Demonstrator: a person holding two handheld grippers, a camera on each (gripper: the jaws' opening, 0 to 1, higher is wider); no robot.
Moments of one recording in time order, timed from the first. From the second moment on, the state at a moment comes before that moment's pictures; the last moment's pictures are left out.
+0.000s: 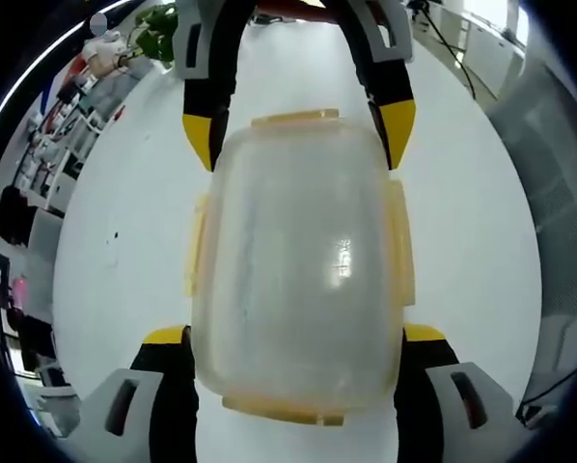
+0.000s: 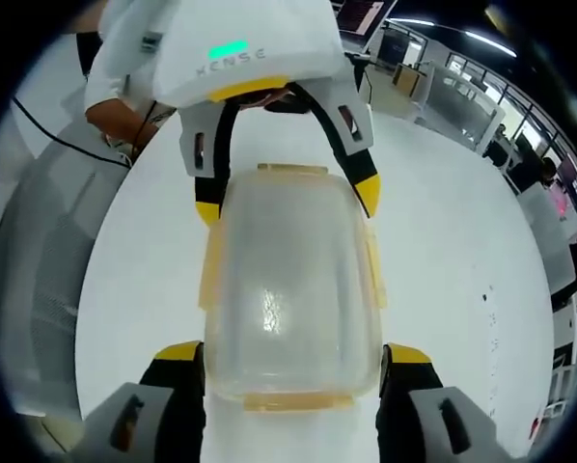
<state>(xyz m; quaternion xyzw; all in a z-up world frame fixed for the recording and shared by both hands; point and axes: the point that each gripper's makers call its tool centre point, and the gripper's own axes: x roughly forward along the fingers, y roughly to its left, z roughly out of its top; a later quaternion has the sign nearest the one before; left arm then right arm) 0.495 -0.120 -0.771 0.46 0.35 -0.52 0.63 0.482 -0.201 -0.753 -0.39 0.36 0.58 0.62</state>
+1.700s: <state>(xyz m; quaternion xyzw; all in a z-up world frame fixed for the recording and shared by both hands) 0.492 -0.117 -0.746 0.43 0.34 -0.49 0.68 0.461 -0.228 -0.738 -0.37 0.36 0.55 0.65</state>
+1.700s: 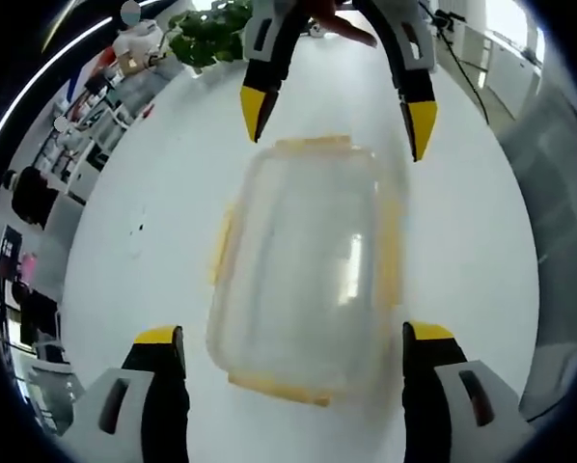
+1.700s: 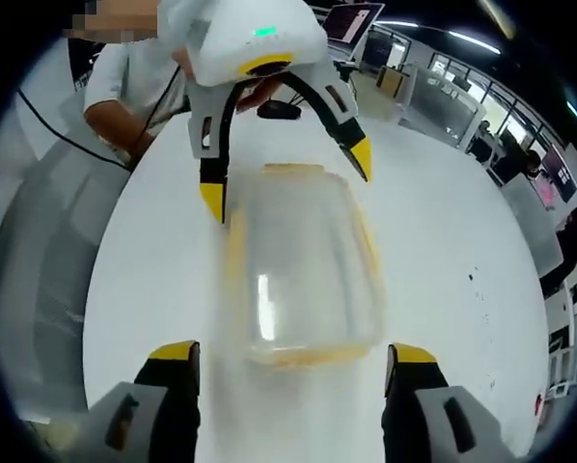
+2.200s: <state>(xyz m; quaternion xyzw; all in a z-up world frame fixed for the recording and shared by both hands) 0.471 -0.117 -0.733 0.40 0.33 -0.48 0.71 0.439 -0.233 -0.722 -0.32 0.35 0.52 0.71</state>
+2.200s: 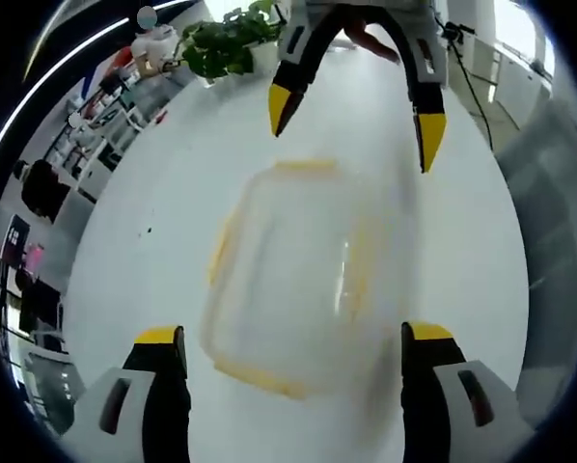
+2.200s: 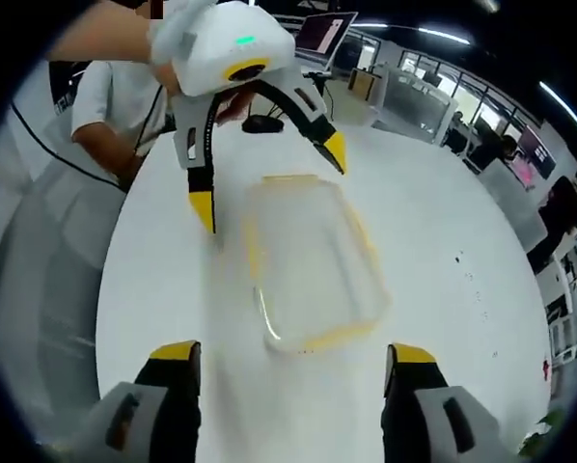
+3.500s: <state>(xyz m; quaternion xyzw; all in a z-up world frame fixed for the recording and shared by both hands) 0.377 -0.075 -0.719 0.30 0.30 -0.43 0.80 0.374 -0.224 -0.696 -0.24 0.31 0.44 0.81</state>
